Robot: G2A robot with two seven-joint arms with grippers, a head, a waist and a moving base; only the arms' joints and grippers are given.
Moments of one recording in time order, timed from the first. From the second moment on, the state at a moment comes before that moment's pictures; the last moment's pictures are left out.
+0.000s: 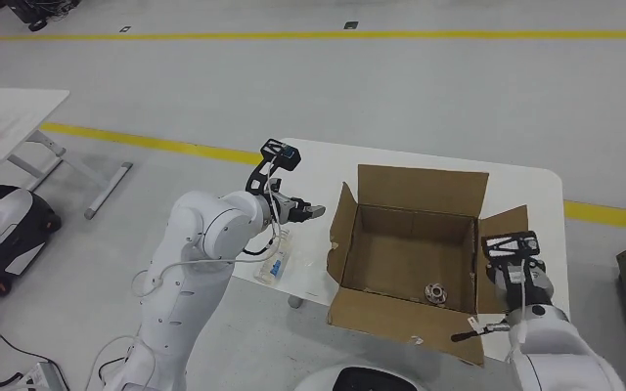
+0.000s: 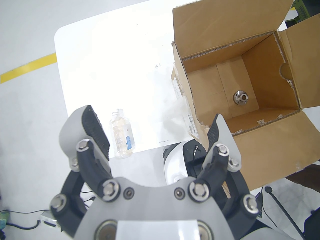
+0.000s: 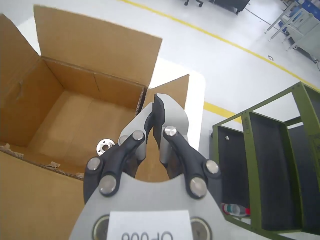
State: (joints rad) left arm 1.11 -1.14 -1.55 -2.07 0.97 0.02 -1.36; right arm -1.36 -1.35 1.25 -2.12 -1.74 -0.01 0.87
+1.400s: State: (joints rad) left arm 1.11 -1.14 -1.55 -2.07 0.97 0.02 -1.36; right arm -0.95 -1.45 0.88 -1.57 -1.78 -0.23 1.23
